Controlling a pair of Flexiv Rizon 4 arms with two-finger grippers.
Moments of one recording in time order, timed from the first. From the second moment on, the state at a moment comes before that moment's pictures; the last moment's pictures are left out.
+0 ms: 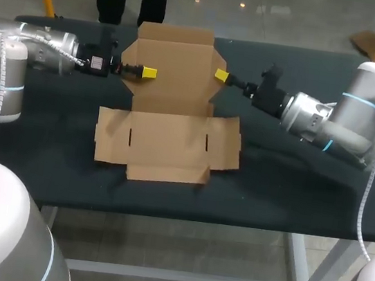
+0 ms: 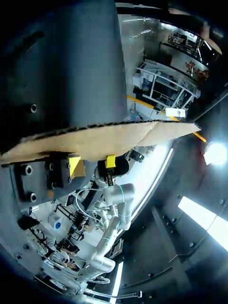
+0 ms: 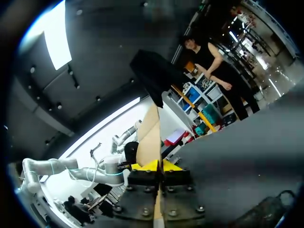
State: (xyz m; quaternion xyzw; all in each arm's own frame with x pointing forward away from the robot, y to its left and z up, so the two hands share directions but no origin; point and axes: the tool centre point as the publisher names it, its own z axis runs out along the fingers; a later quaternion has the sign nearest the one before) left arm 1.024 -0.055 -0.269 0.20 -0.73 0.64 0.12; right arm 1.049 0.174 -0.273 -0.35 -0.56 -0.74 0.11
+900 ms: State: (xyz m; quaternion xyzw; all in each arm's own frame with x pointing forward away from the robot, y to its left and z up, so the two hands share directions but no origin) left arm 1.032 -0.054 -0.264 0.19 -0.73 0.64 0.13; right arm 1.049 0.140 -0.256 -0.34 -0.60 -0.72 0.07
